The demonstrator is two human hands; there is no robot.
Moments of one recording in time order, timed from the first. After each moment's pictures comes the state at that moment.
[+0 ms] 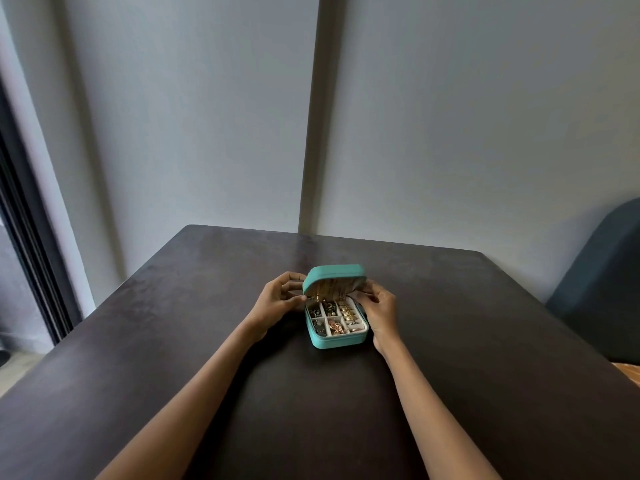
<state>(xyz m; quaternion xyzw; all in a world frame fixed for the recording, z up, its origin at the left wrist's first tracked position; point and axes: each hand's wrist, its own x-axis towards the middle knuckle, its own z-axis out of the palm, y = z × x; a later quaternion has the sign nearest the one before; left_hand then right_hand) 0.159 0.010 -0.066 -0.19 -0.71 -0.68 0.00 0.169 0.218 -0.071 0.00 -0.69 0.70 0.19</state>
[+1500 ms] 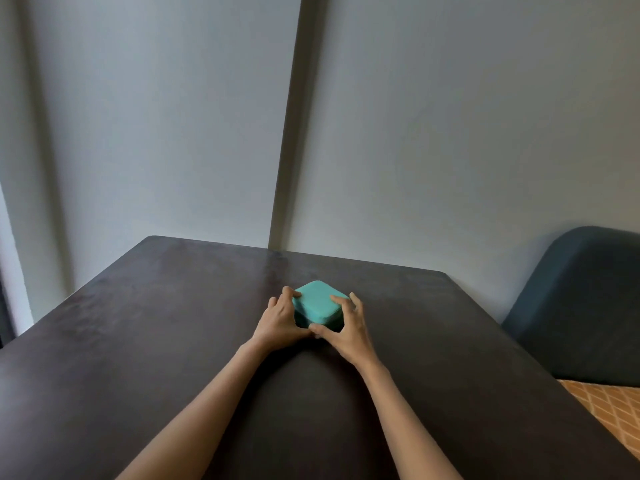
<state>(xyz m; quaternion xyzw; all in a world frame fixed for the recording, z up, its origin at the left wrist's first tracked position) 0.140 0.078 -0.068 -0.15 -0.91 -0.37 0.06 0.175 0.247 -0.068 0.05 -0.92 0.37 0.14</state>
